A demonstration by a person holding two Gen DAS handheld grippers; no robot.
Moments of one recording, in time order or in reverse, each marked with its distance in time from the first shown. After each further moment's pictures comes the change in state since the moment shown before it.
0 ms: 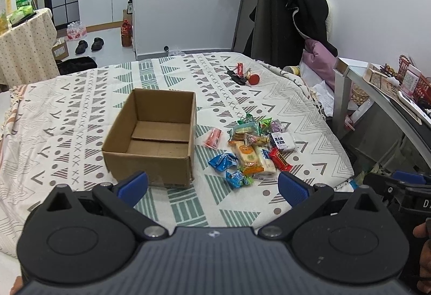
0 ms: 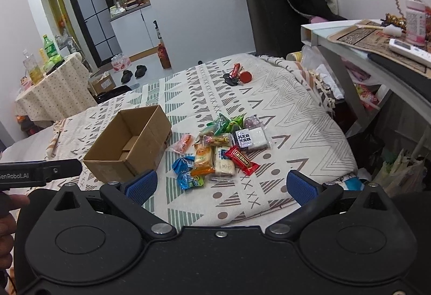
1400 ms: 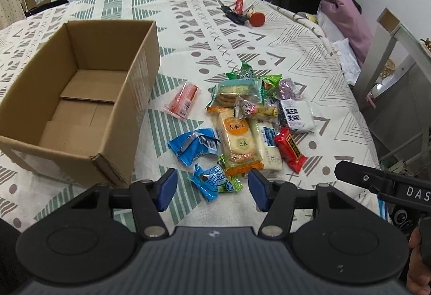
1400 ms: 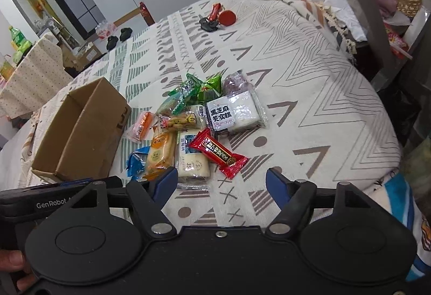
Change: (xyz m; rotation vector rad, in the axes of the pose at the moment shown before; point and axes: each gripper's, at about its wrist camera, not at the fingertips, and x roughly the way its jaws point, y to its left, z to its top) left arm 0.191 -0.032 0.002 -0.076 0.253 -0.033; right arm 0.166 -0.063 0.017 0.105 0.253 0.030
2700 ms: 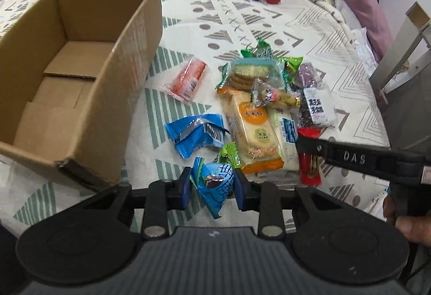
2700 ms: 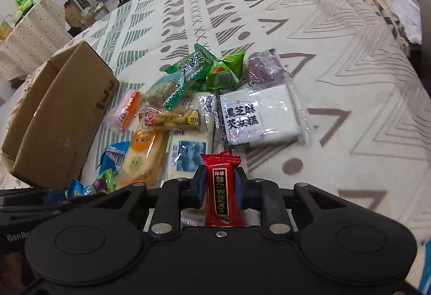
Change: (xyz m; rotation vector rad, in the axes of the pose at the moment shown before) left arm 0.041 0.012 0.006 -0.056 0.086 -0.007; right arm 0.083 0.008 0.023 -0.116 0.124 0.034
